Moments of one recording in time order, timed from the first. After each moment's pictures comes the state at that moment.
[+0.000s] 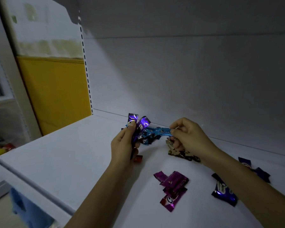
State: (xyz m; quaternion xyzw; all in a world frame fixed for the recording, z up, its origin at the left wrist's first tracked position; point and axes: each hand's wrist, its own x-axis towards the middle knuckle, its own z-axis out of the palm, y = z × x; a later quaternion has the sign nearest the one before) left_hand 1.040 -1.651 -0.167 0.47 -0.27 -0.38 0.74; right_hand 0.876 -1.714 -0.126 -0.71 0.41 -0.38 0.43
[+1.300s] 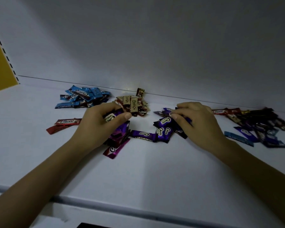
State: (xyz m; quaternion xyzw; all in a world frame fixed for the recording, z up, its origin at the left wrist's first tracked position) left_hand 0.984 -1.626 -0.177 0.46 -0.71 -0.21 0.49; right_hand 0.717 -1.661 -0.173 -0.81 0.50 -0.30 -0.06
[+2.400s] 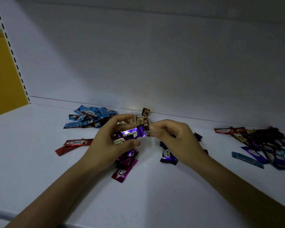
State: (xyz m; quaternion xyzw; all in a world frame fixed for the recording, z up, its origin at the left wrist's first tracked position) left_hand 0.983 -1.622 -0.170 0.40 -0.64 -0.37 0.54; right_hand 0.787 -1.645 -0.152 -0.76 0.40 -0.43 0.27
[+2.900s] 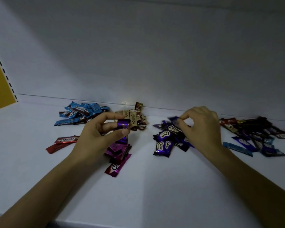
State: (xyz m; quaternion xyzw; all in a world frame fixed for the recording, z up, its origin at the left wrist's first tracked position) left_hand 0.987 -1.623 -0.175 0.38 -0.58 -0.44 0.57; right_hand 0.723 -1.670 -0.168 -0.72 0.56 -0.38 -0.13
